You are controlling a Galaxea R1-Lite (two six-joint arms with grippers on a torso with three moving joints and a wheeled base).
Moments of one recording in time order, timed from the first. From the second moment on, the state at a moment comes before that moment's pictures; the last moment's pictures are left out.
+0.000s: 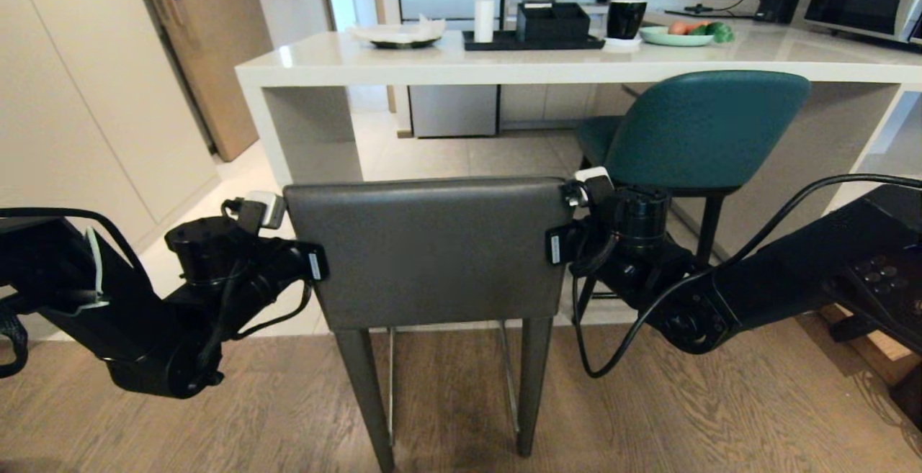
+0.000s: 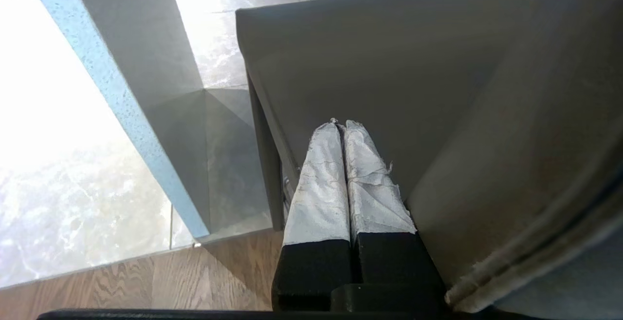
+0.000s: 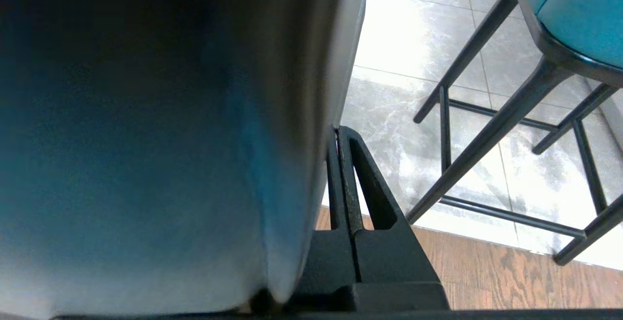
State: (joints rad) left arm -0.18 2.14 -0.79 -1.27 -0.12 0.01; right arm 0.52 2.18 -1.12 -0.86 -0.18 -0.09
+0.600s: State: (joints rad) left arm -0.17 2.23 -0.97 -1.17 -0.12 0.03; right arm 0.49 2.21 -1.15 -0.85 -0.17 -0.10
